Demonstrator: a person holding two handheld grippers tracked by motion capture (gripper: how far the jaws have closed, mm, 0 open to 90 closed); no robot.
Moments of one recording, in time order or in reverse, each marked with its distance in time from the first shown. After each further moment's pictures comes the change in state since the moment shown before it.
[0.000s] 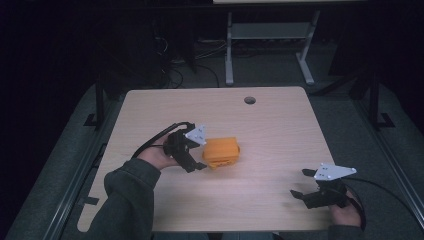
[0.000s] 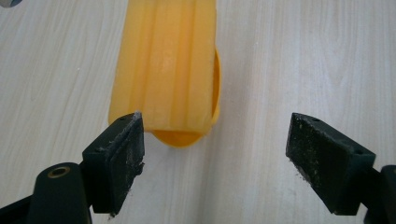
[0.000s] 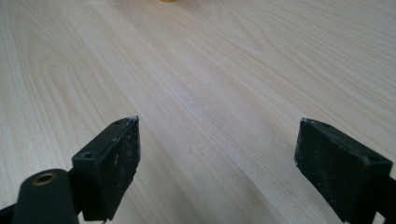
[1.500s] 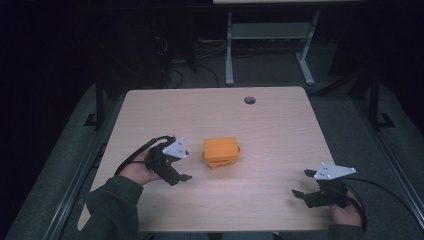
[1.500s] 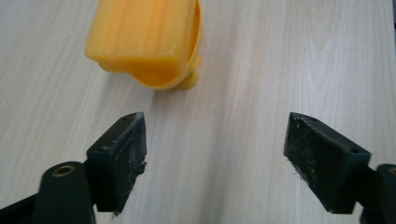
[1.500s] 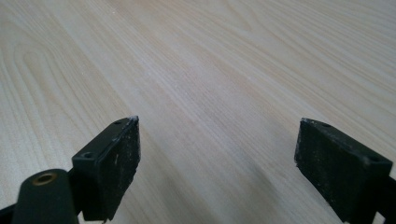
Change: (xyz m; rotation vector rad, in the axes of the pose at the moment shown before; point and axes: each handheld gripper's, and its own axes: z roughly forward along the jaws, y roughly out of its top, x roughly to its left) left arm -0.024 -0.052 -0.013 -0.029 0.030 -0.042; right arm -0.005 -0.007 0.003 0.041 -0.027 0.036
